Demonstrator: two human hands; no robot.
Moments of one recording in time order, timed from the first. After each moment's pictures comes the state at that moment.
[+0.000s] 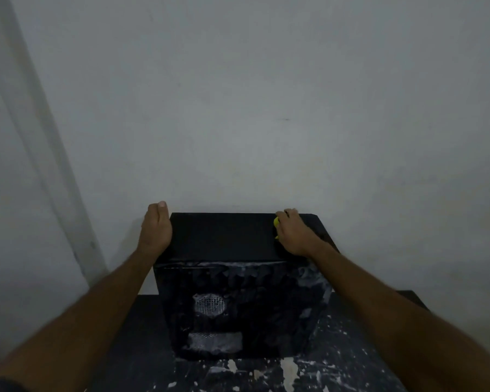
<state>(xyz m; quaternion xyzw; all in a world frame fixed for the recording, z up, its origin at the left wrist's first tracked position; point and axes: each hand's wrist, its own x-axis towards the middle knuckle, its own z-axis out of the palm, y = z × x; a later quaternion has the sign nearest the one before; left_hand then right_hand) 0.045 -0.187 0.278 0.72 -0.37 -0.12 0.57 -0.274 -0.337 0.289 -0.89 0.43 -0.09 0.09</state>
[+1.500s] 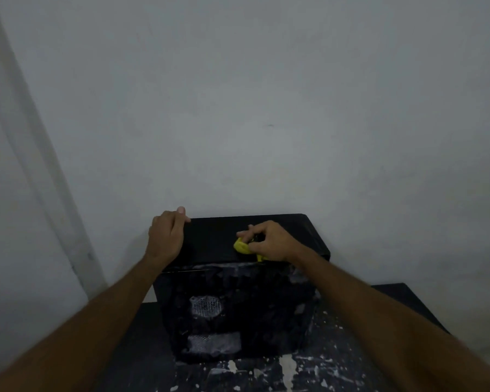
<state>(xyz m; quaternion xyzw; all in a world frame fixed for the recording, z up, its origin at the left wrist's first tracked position) 0.013 -0.175 0.293 0.69 -0.51 -0.03 0.52 -0.266 -0.276 0.311 -0.84 0.29 -0.21 0.42</state>
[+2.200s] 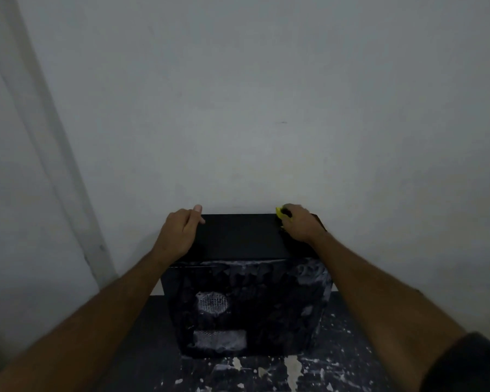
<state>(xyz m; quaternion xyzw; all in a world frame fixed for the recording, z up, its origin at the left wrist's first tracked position) -0.007 -0.163 0.312 0.68 -0.55 -0.06 0.48 -0.285 -0.357 0.303 -0.84 0.47 -0.20 0.20</state>
